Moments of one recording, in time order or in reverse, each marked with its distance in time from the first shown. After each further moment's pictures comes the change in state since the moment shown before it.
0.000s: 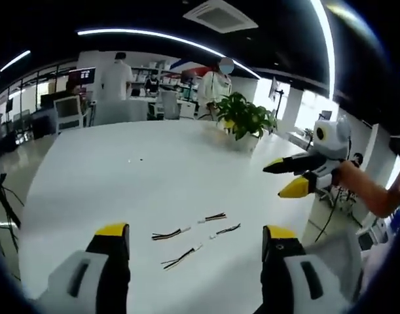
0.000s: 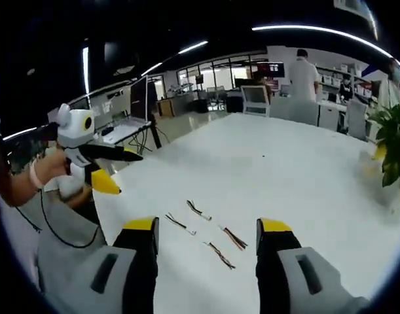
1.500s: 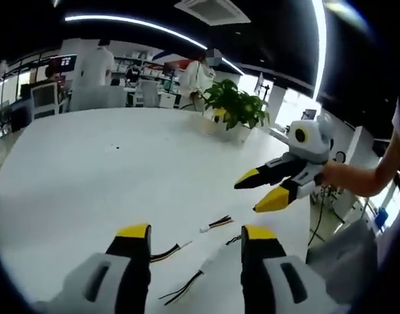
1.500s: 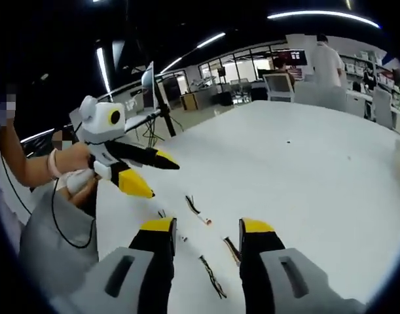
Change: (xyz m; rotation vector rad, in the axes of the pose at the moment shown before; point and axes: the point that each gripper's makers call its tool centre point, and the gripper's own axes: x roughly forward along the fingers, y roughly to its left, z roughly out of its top) left arm 0.101 0.018 -0.027 -0.029 0.050 -0.183; right arm 0.085 -0.027 -0.037 0.015 0.043 0.204
